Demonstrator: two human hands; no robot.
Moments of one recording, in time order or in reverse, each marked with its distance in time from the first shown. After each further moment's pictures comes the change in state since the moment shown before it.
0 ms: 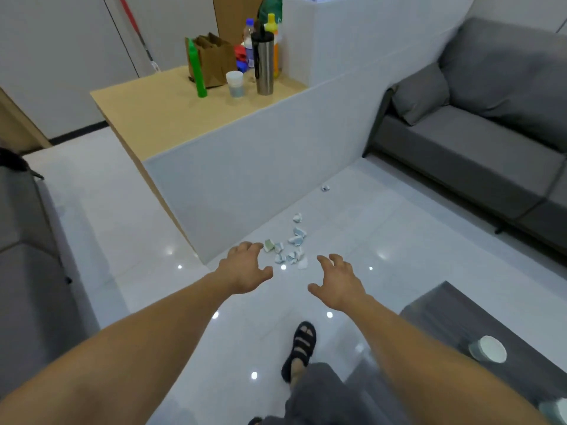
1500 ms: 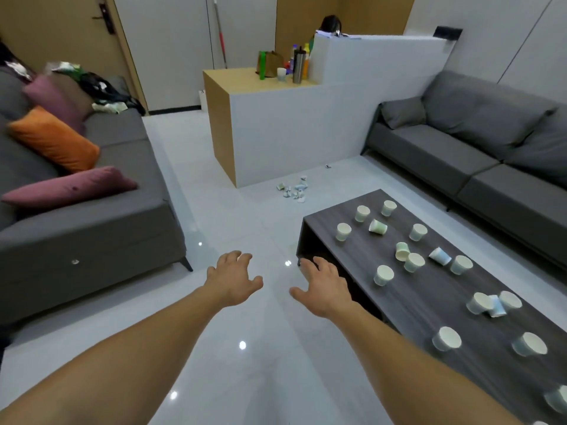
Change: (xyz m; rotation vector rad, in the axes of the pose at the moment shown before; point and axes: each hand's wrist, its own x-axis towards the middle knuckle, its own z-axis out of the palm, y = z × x) left_hand -0.846 0.106 0.422 -0.040 0.245 -0.182; right_hand -0.844 0.177 0.272 -0.127 0.111 -0.241
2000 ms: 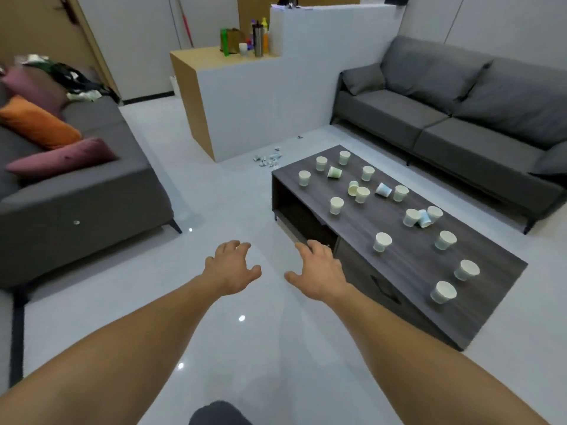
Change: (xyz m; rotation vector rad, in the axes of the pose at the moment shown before) left_hand -0.284 0.090 0.091 0.046 -0.022 0.080; right_hand -0.305 0.084 0.043 0.012 0.086 0.042
